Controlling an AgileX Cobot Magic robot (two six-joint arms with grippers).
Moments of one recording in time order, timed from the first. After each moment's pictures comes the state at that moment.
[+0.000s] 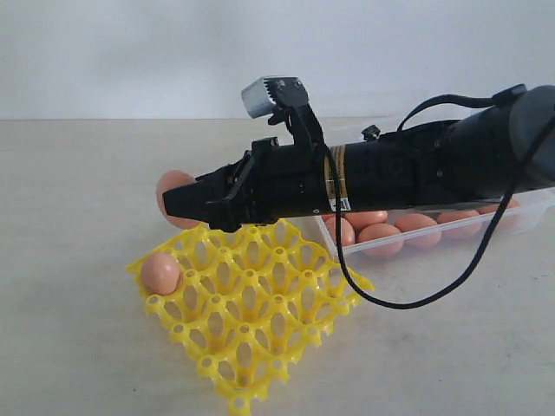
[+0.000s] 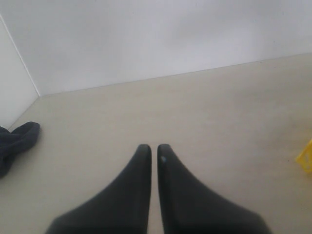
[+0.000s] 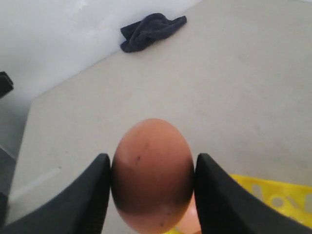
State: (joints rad) left arm 0.11 0.00 0.00 0.08 0.26 0.10; right arm 0.41 1.86 -0.99 -1.17 -0.85 1.14
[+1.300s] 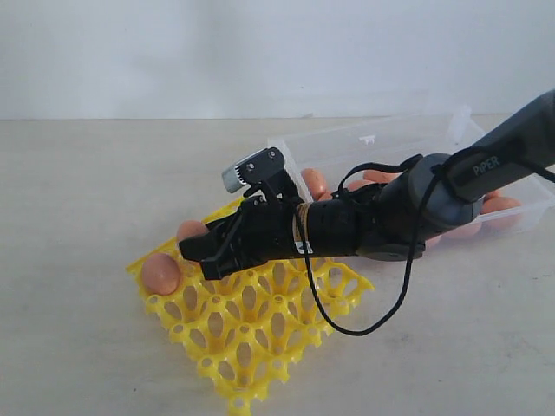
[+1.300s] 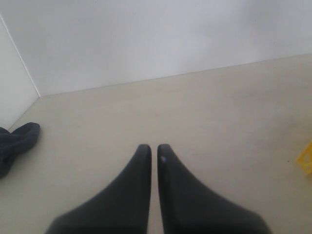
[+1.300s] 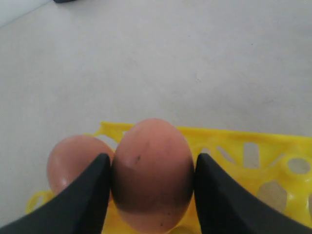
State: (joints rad) left arm 0.11 0.00 0.00 0.08 0.26 0.10; right arm 0.44 2.16 -1.09 -0.95 -0.78 0.83
